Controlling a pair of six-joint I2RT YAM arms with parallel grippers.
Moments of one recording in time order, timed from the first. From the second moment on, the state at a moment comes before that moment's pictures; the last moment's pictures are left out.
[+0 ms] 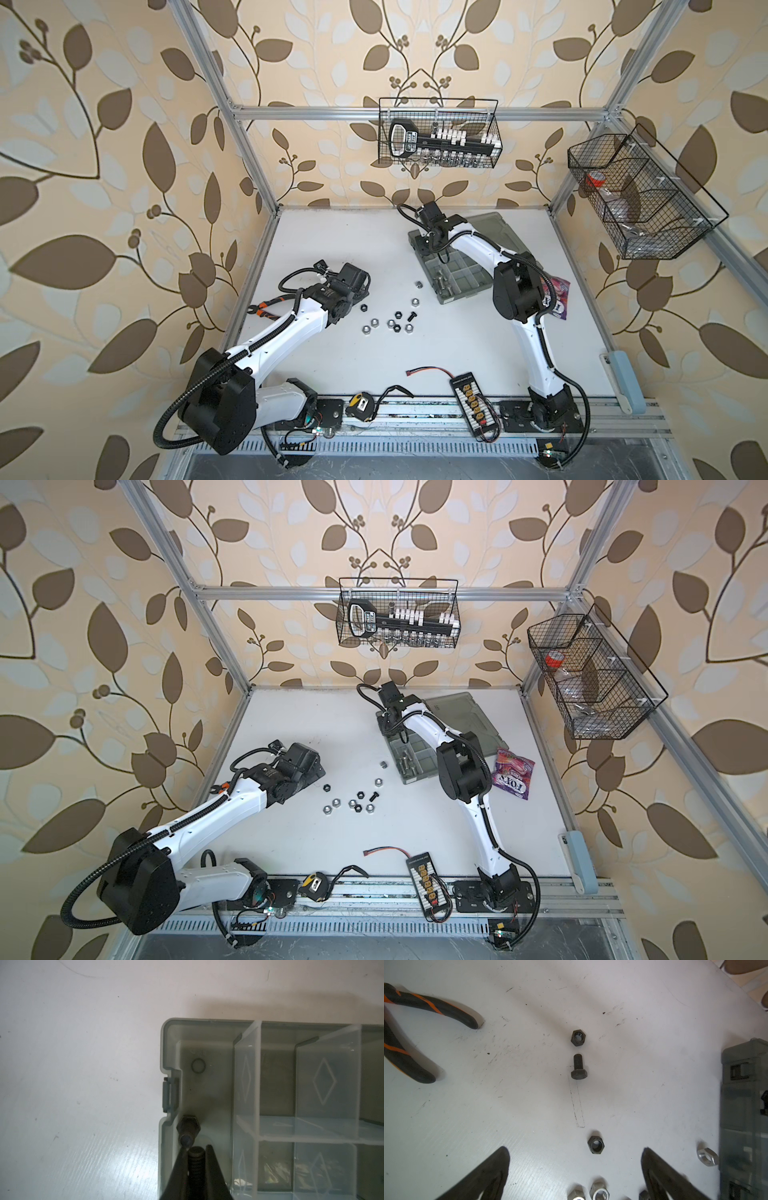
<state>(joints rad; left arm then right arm) -0.49 1.23 0.82 -0.64 -0.42 -1.05 0.47 2.37 2.08 -0.78 0.10 0.11</state>
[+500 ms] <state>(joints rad) -0.49 1.23 0.82 -0.64 -0.42 -1.05 0.46 2.36 2.06 -0.77 0.10 0.13</state>
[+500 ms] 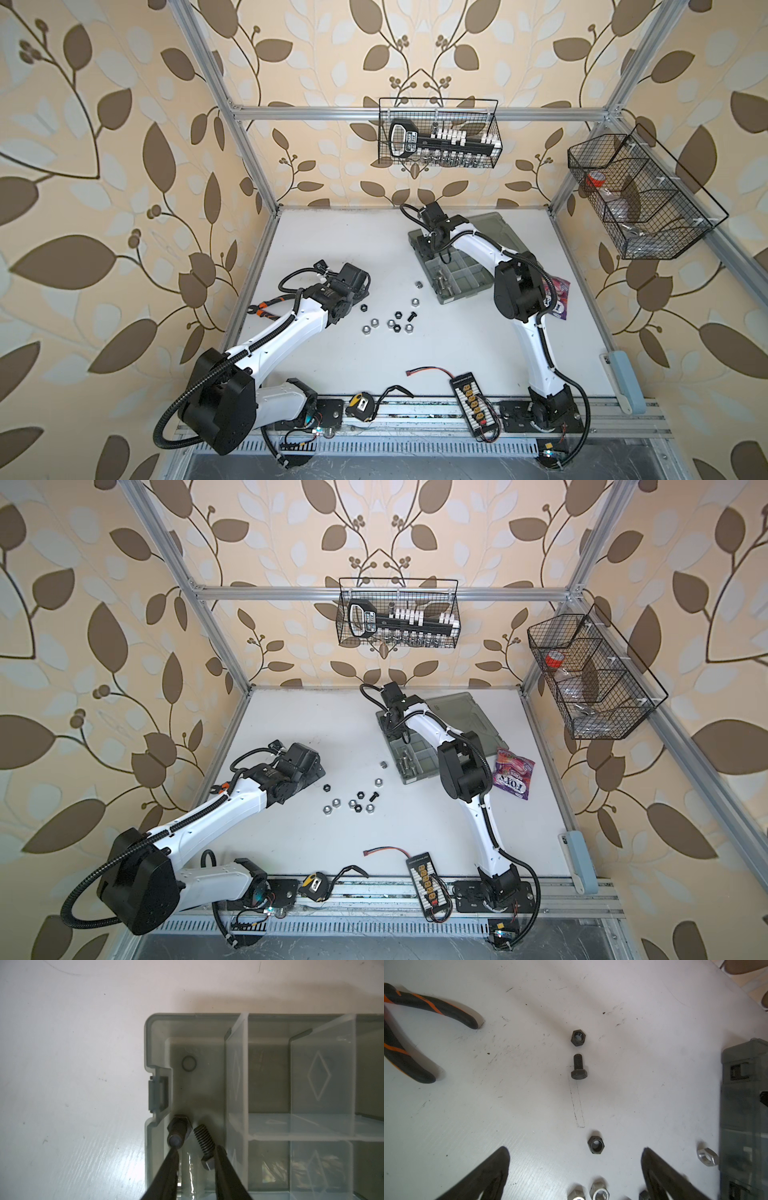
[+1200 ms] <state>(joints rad) -0.49 1.23 0.82 -0.66 -0.42 -1.05 0.67 1.80 1.46 -0.73 0.19 0.30</state>
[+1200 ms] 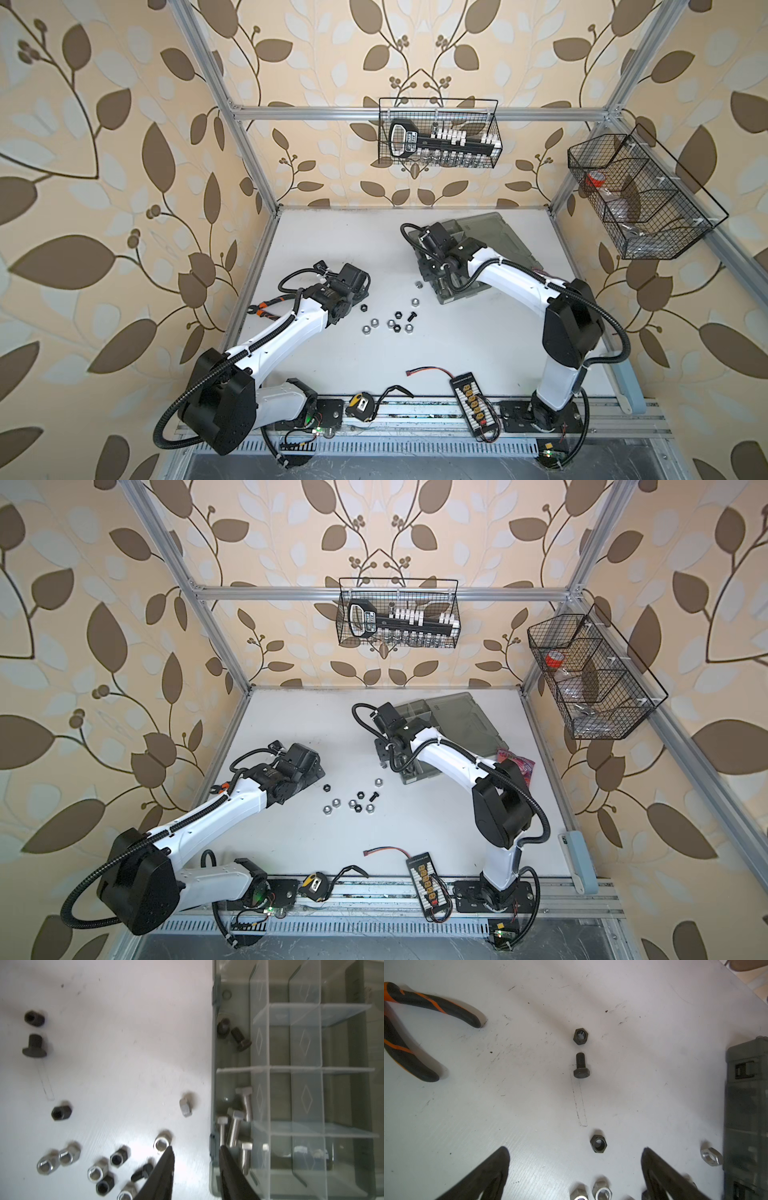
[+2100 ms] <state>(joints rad) -0.49 1.23 0.82 -0.66 -0.40 -1.05 0.84 1.84 1.19 -0.60 -0.09 0.53</state>
